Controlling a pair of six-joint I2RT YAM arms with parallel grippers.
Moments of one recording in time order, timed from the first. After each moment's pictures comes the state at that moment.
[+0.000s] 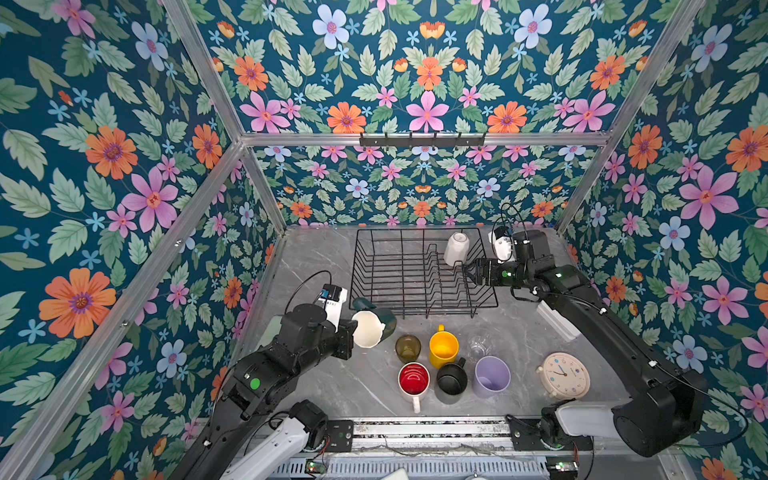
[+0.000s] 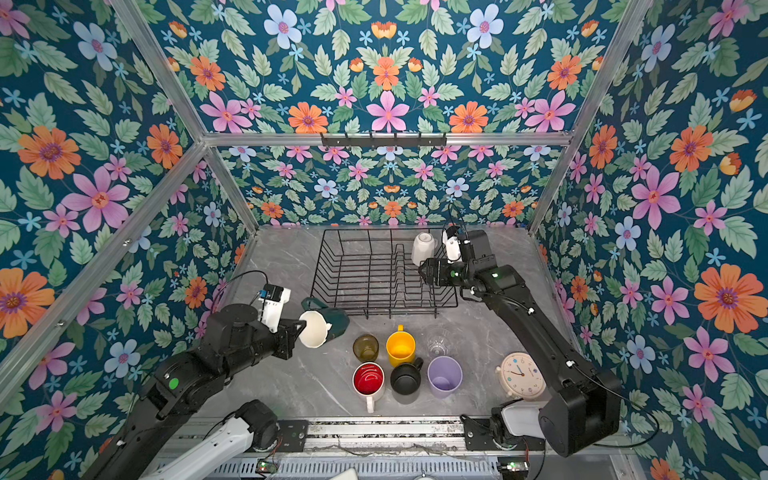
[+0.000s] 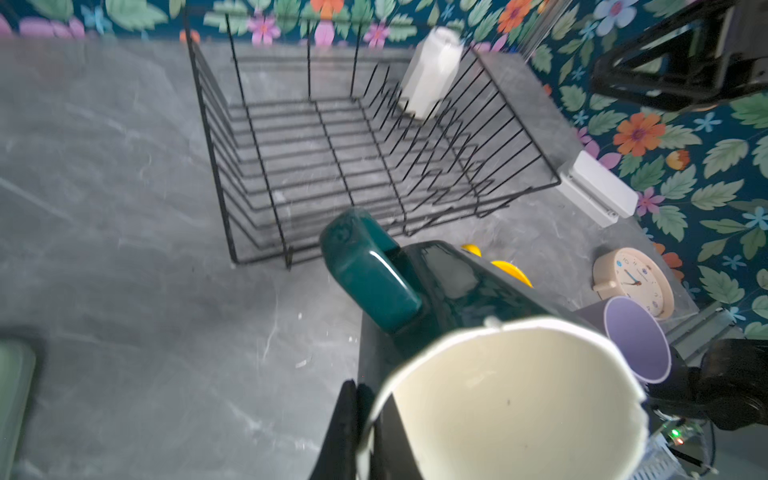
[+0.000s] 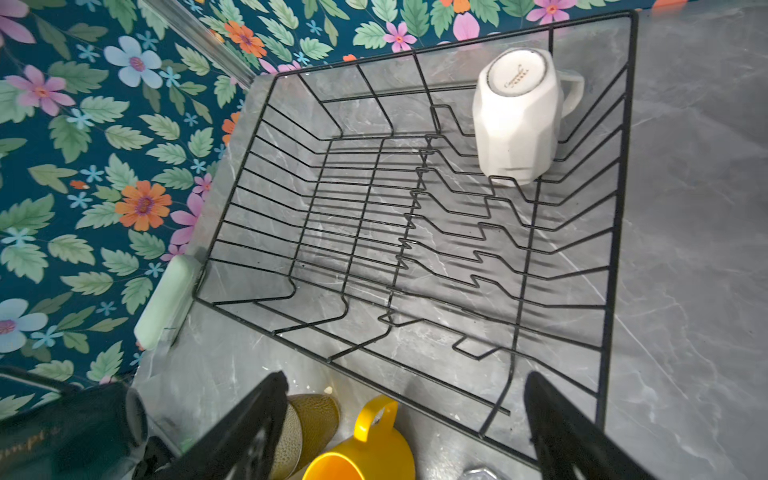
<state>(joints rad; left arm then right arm) -0.65 0.65 0.96 -0.88 -0.03 -0.32 0.34 1.31 1.24 -0.61 -0.30 0.34</state>
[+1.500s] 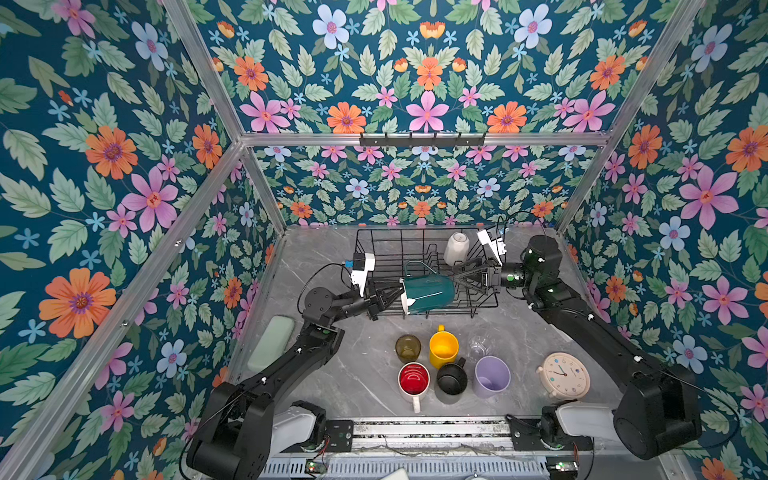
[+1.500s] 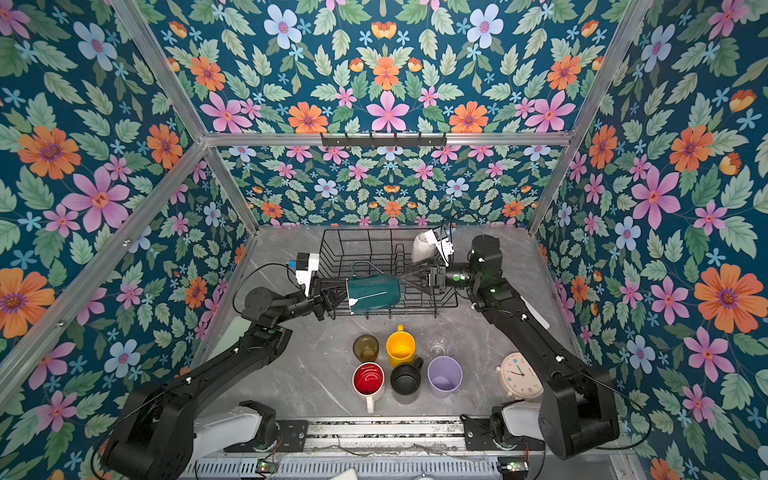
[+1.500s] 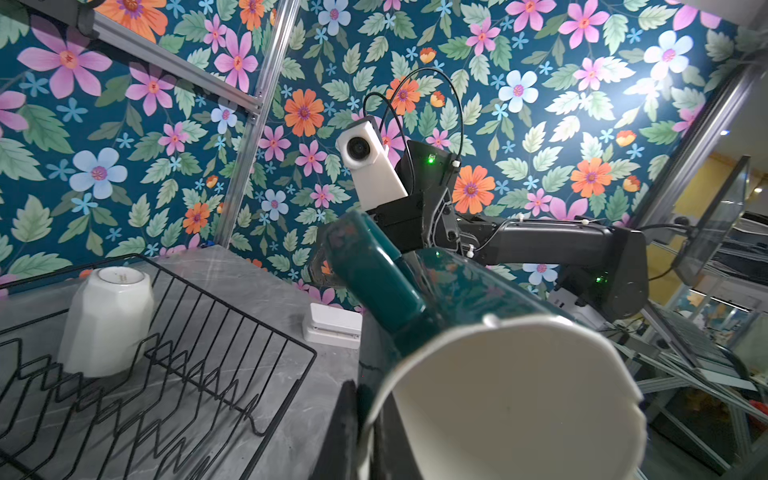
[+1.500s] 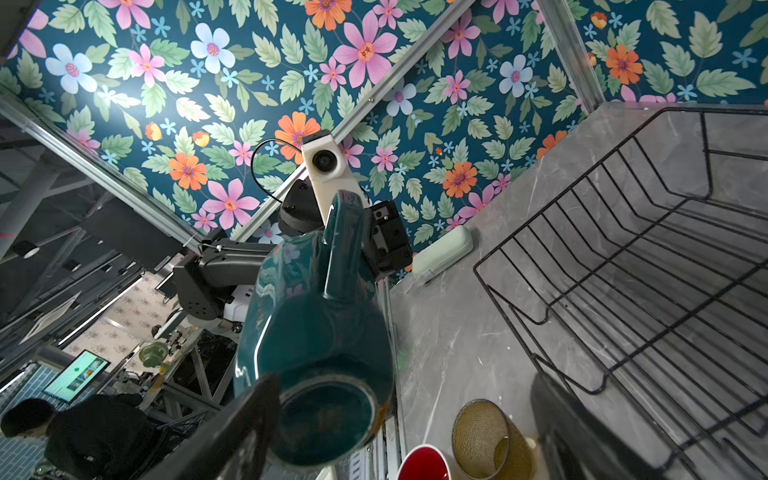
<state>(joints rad) -0.40 1.19 0.55 1.04 0.93 -0.72 0.28 1.29 0.97 0.25 -1.21 0.58</state>
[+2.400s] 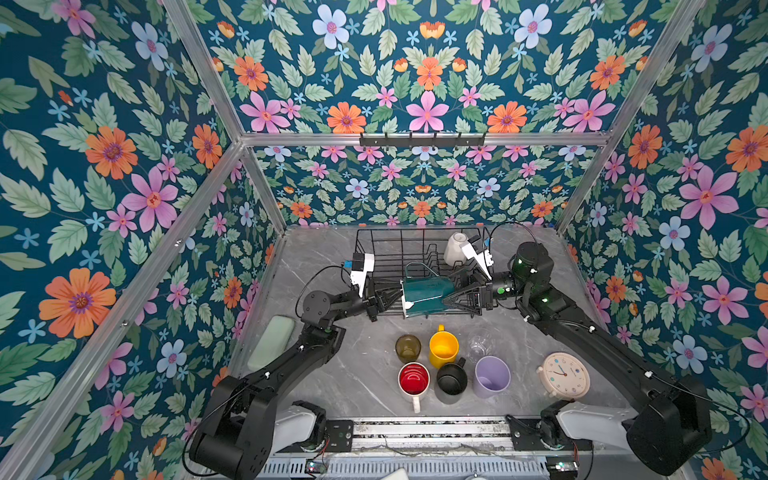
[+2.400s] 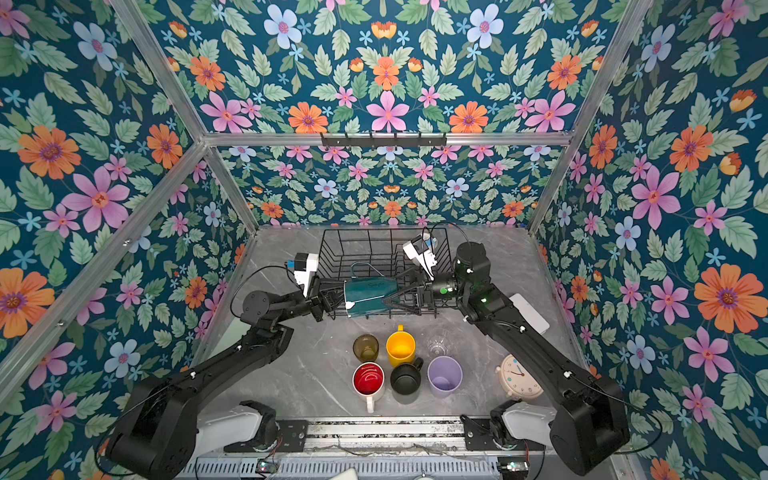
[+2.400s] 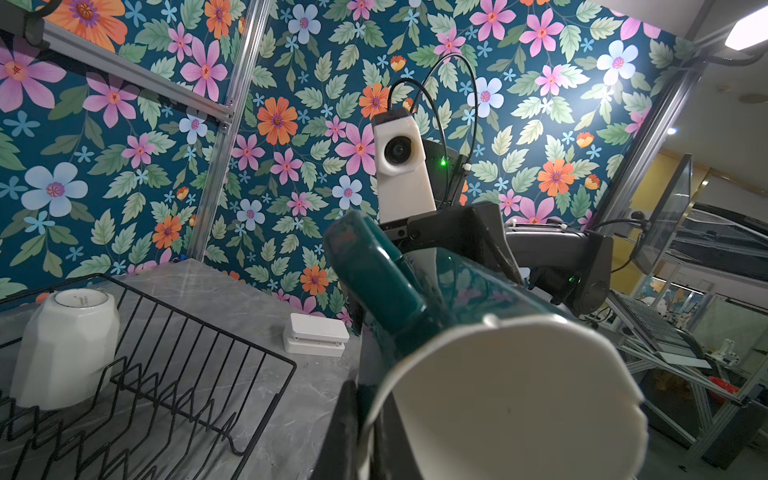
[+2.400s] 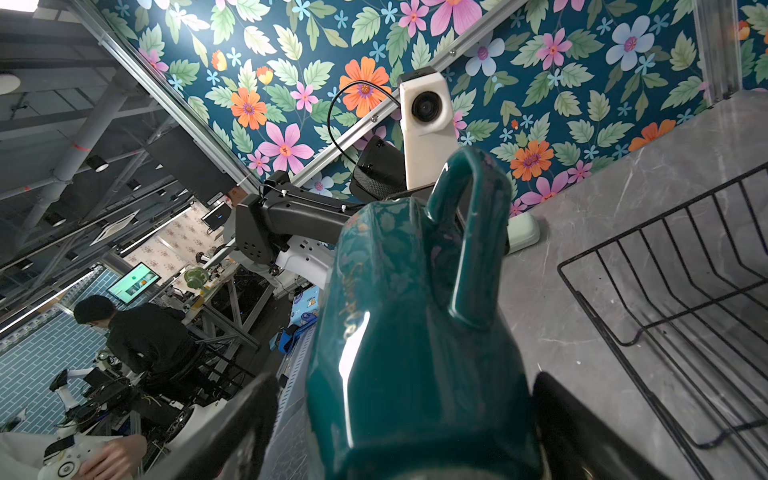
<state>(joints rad) -0.40 1.22 0.55 1.16 0.96 -0.78 0.46 1.24 0.99 0.21 -1.21 0.53</state>
